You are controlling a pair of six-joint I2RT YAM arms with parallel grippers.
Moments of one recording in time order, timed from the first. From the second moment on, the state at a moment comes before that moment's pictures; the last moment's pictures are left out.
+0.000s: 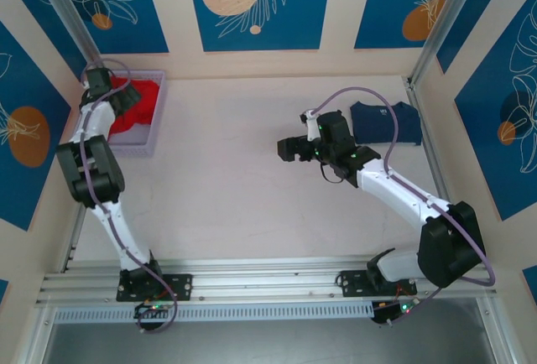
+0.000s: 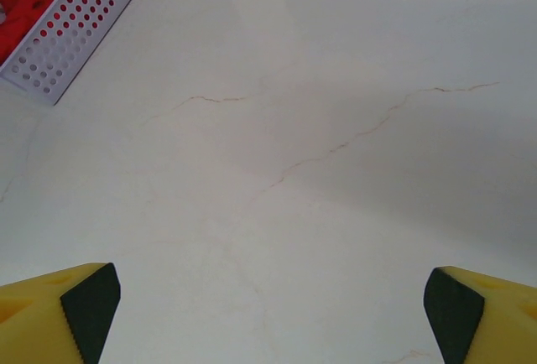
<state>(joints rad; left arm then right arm) 0.29 2.12 1.78 -0.46 -0.01 -0.46 0.51 1.35 0.96 -0.24 -0.14 0.28</state>
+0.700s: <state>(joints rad) 0.26 2.67 2.51 -0.86 0.10 -0.36 0.51 1.36 0.94 -0.18 -0.17 0.30</state>
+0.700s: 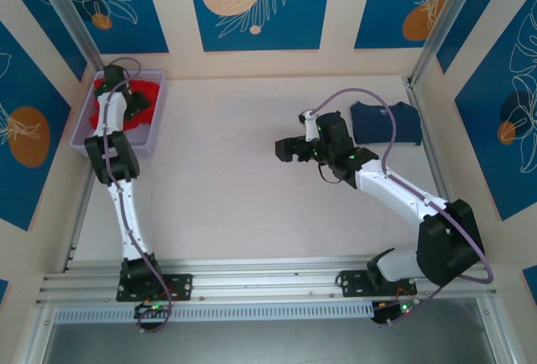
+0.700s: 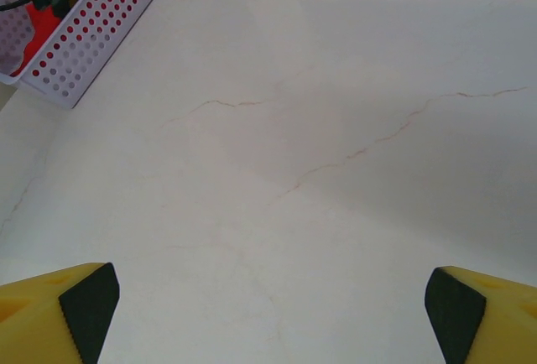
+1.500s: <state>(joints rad) 0.27 2.12 2.50 -0.83 0.07 -0.37 0.12 2.00 1.44 -0.39 -0.14 0.39</state>
